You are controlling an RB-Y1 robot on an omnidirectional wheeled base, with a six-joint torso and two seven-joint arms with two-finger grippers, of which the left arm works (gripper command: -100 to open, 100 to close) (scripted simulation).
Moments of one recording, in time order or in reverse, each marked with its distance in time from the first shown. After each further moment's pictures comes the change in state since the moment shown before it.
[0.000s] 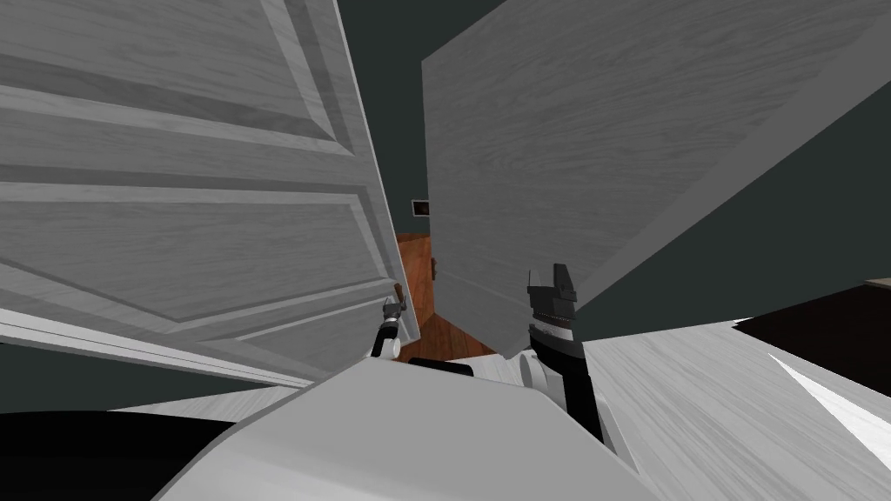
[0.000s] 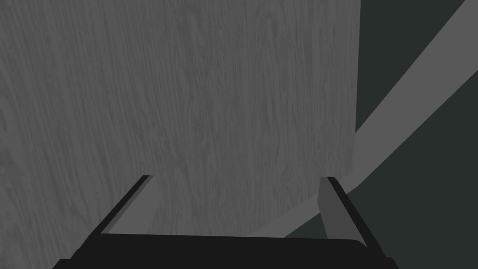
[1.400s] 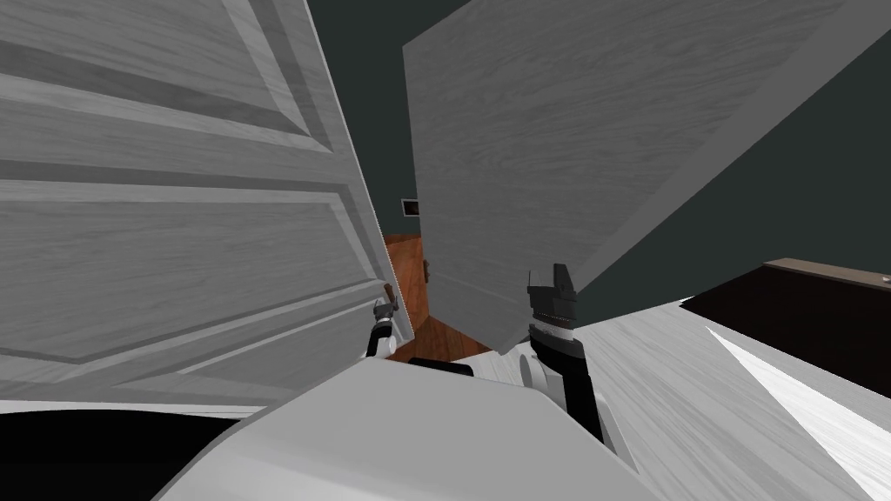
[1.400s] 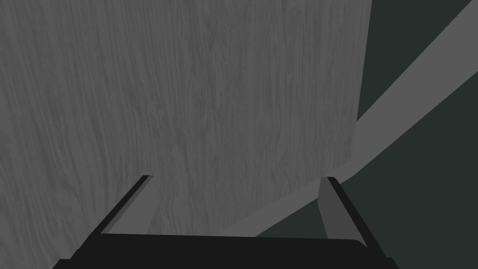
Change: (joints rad) arm -0.026 0.001 0.131 0.045 0.027 -0.024 -0.018
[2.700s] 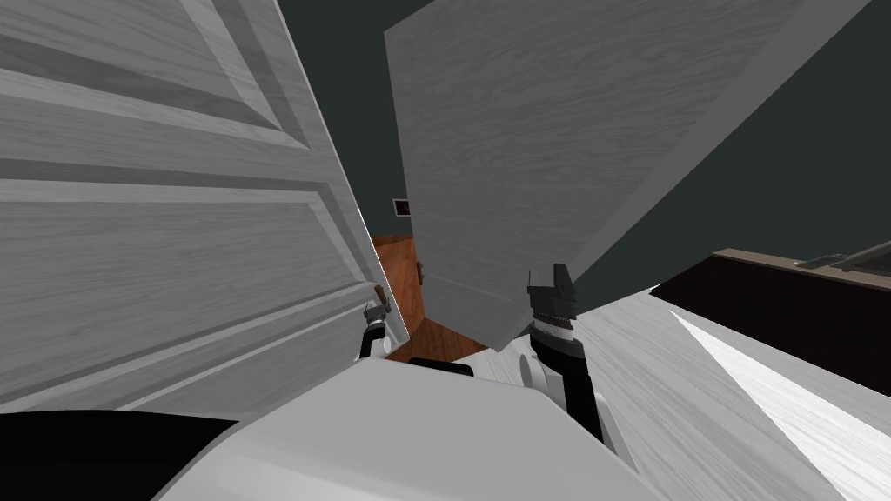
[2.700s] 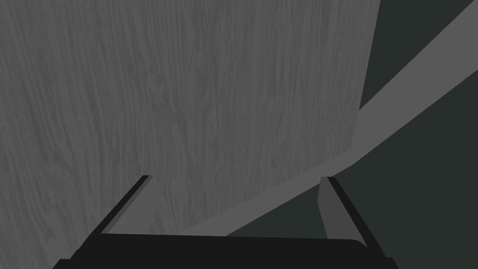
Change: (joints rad) arm 0.010 0.014 0.085 0.004 0.017 -0.003 0.005
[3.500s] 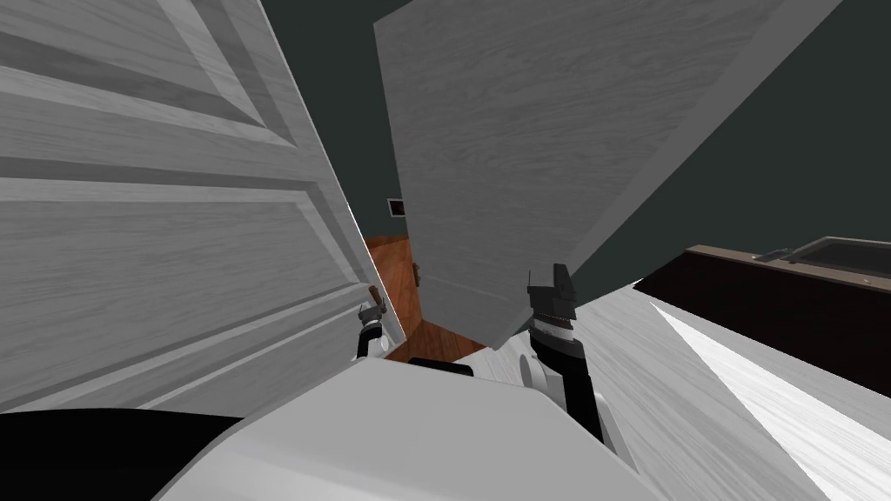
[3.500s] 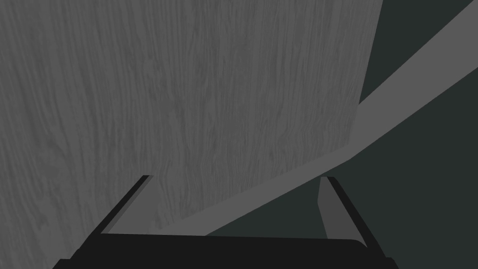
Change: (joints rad) arm -0.031 0.016 0.063 0.058 0.014 -0.026 0.005
